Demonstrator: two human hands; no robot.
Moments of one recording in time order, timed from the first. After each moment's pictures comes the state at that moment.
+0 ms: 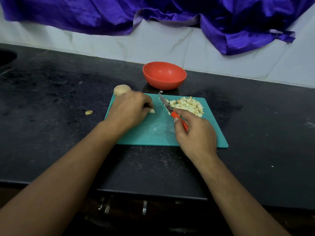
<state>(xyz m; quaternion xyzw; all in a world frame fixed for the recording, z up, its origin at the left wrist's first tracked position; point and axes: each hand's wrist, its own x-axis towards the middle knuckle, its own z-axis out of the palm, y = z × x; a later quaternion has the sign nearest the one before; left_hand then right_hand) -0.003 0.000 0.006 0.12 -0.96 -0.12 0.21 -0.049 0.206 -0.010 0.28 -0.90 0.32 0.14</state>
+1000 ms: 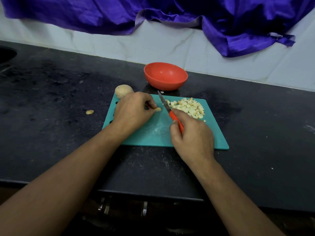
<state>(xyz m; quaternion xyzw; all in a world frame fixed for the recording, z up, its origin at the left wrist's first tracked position) -0.009 0.007 -0.003 0.17 -0.92 -0.25 0.24 -0.035 0.197 -0.004 0.32 -0.89 0.29 0.16</state>
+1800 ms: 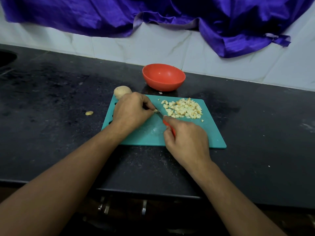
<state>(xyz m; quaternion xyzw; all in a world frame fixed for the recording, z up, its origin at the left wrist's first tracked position) -0.009 0.007 -0.003 0.18 -0.91 -0.29 0.24 -0.030 0.197 -0.007 0.37 -0.90 0.20 0.15</state>
